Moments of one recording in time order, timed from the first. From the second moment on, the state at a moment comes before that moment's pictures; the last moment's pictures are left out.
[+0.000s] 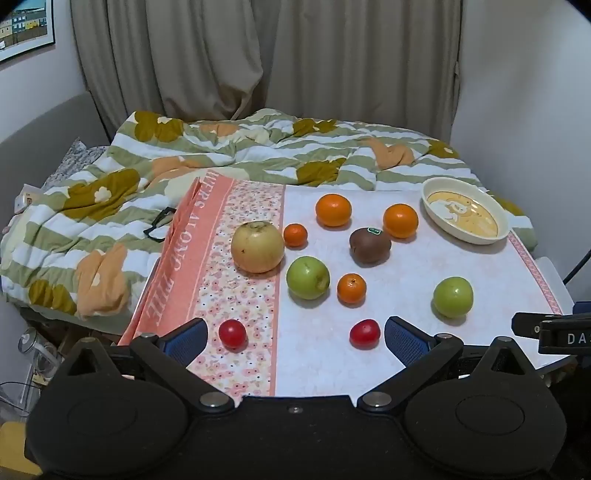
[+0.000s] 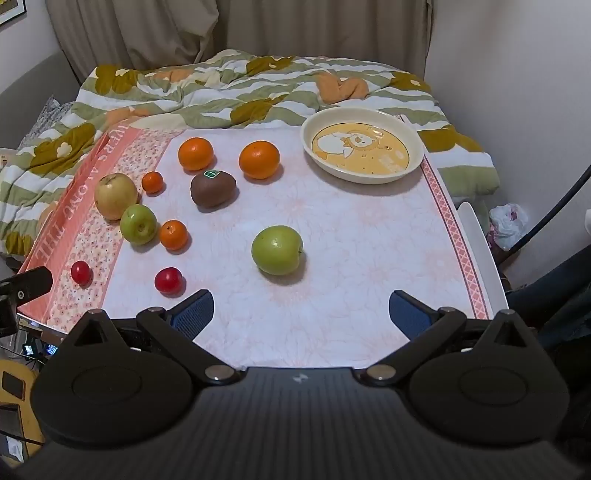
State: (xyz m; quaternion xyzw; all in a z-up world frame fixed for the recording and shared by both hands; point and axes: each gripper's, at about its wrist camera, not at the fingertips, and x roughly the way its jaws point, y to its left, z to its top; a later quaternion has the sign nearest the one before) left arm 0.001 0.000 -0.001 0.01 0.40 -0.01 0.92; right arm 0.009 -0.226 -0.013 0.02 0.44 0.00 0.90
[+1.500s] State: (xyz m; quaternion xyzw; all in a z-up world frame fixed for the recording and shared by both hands) left arm -0.002 0.003 0.002 0.01 0.38 -0.01 0.92; right arm 0.003 -0.217 -0.007 0.01 0.43 0.00 0.90
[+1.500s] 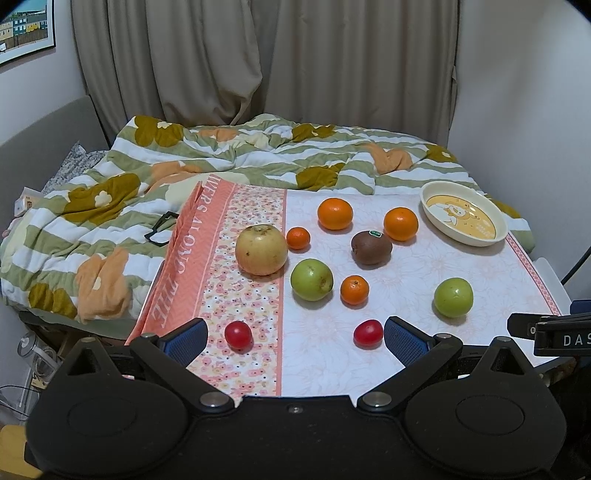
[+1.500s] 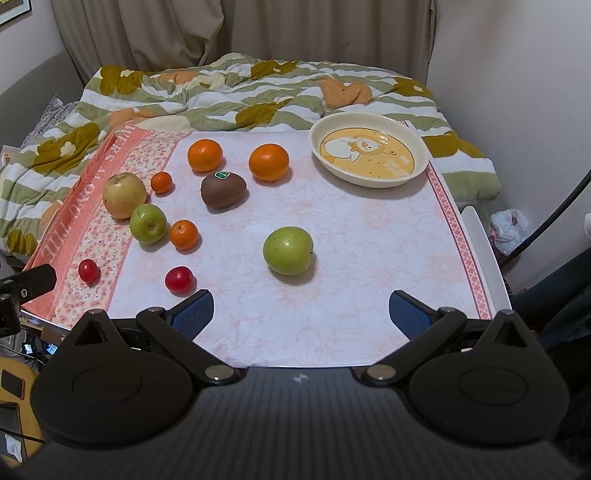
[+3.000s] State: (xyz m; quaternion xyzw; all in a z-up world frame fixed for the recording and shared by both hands) left arm -0.004 0.012 0.010 0.01 0.38 -0.01 0.93; right arm -0.002 -0.215 0.001 0.01 0.43 0.01 0.90
